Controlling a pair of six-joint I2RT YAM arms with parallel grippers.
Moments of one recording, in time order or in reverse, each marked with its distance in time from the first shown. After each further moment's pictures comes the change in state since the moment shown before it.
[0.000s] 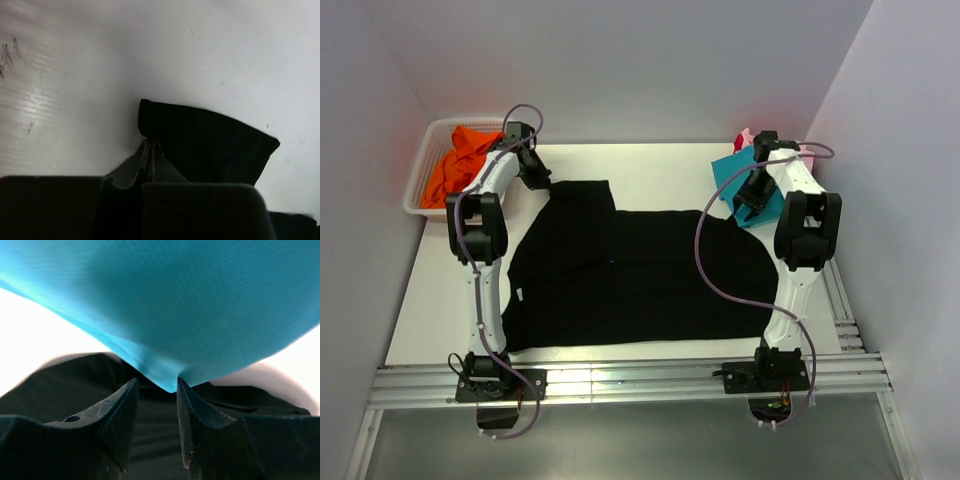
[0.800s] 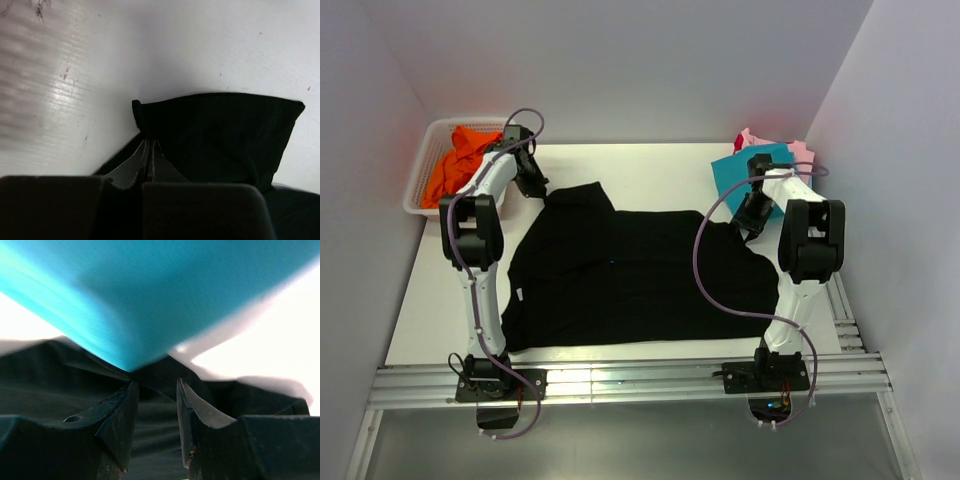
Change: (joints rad) left arm -0.011 -0.117 -0.131 -0.082 -0.050 0.083; right arm 0.026 -0.151 -0.377 0.149 0.025 -0.036
